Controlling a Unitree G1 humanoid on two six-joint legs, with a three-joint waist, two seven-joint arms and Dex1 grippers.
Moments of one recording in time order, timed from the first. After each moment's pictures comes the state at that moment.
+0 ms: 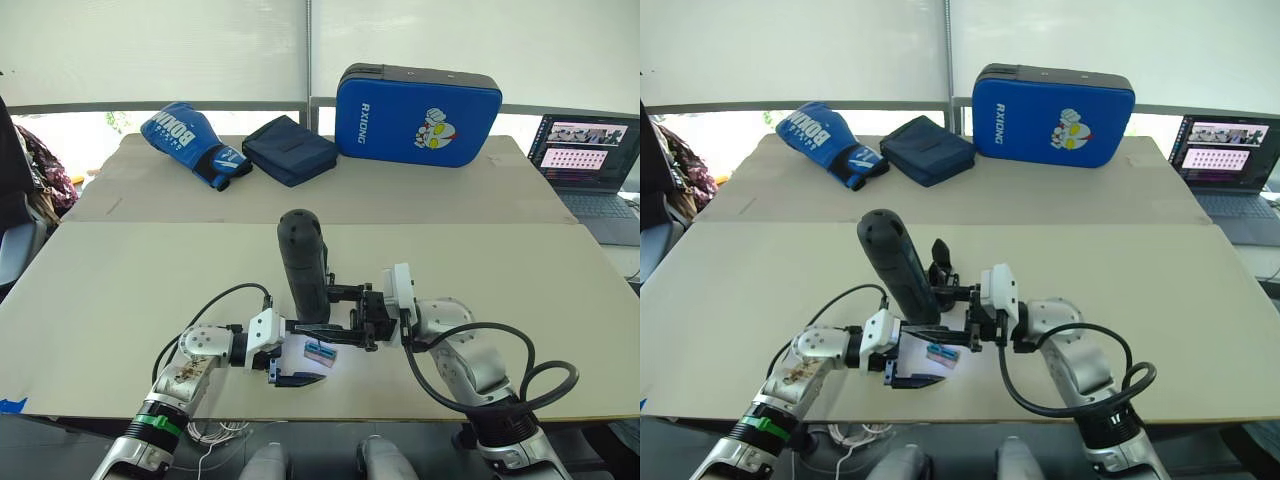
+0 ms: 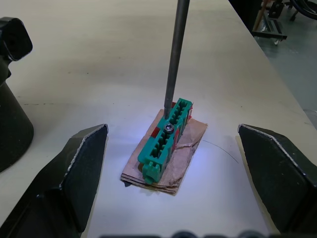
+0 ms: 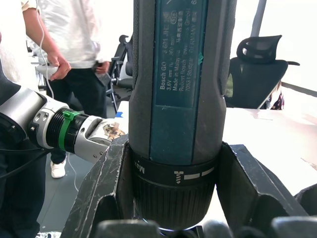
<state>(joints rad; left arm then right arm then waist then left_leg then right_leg) -0.28 0.45 -0.23 0.21 -0.22 -0.09 -1.27 -0.37 -0.30 0.23 -0.18 0.45 0.10 1.11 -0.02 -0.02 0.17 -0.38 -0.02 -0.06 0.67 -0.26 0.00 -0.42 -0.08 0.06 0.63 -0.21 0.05</state>
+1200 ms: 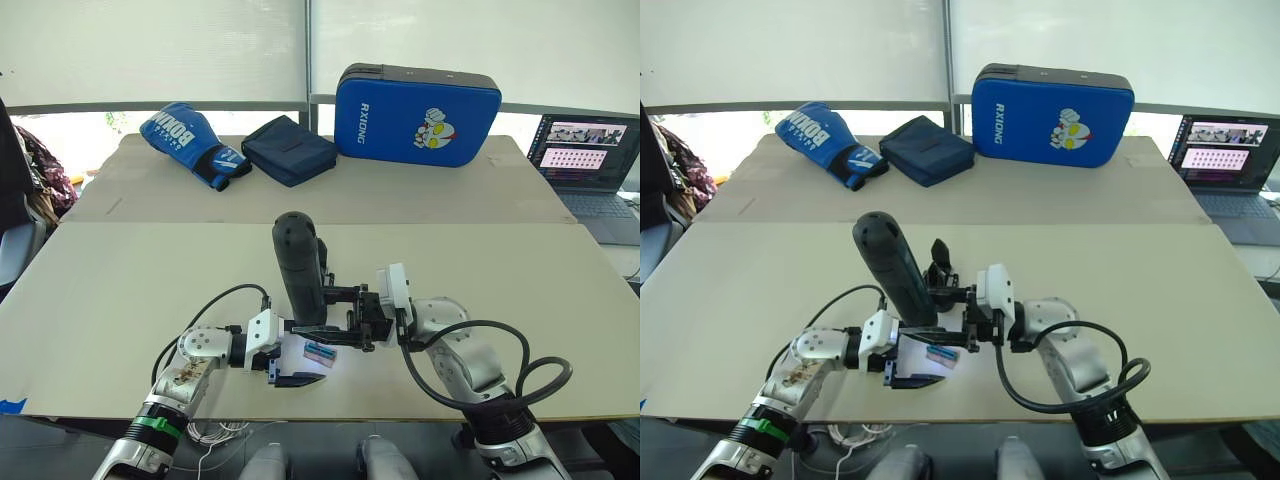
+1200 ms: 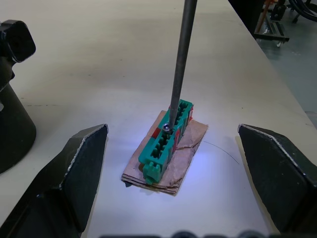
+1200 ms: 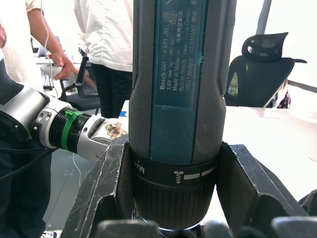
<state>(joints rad) -0.27 0.45 -0.23 0.21 -0.22 -0.11 -1.27 -0.38 -0.30 0.25 -0.16 0.45 0.10 1.12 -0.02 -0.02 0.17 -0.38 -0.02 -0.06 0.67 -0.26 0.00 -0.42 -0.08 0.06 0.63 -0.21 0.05</state>
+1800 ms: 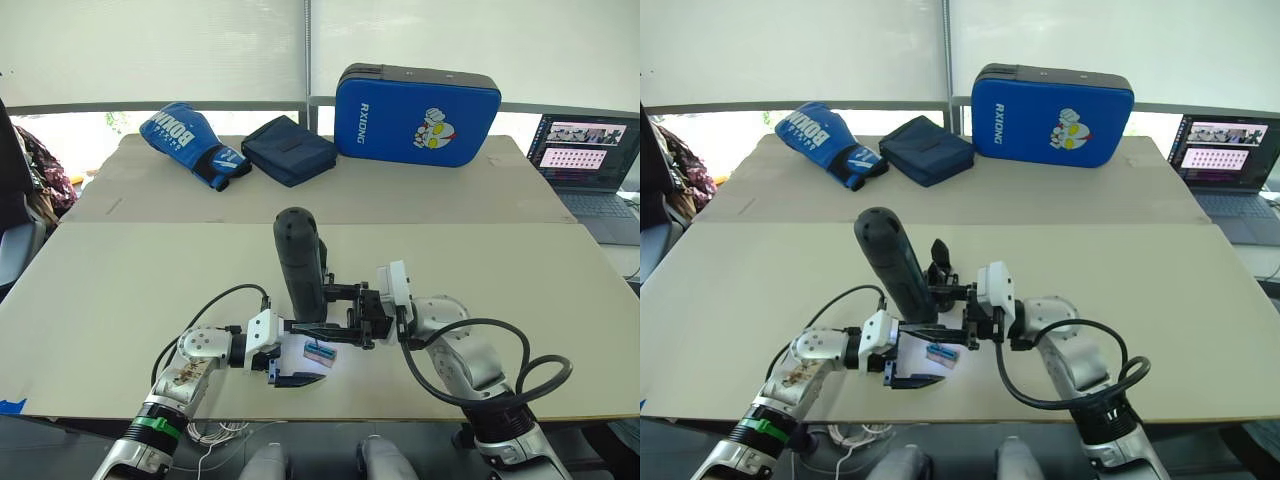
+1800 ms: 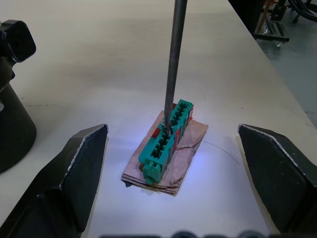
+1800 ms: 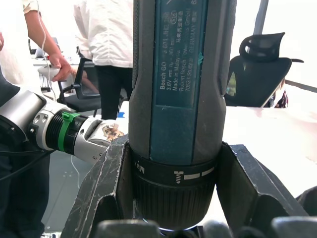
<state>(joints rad) -0.27 0.45 -0.23 0.21 -0.23 -0.11 -1.27 -0.38 -0.30 0.24 -0.16 0.45 0.12 1.11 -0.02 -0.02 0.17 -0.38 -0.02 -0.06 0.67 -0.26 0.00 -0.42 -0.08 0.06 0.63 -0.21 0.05</state>
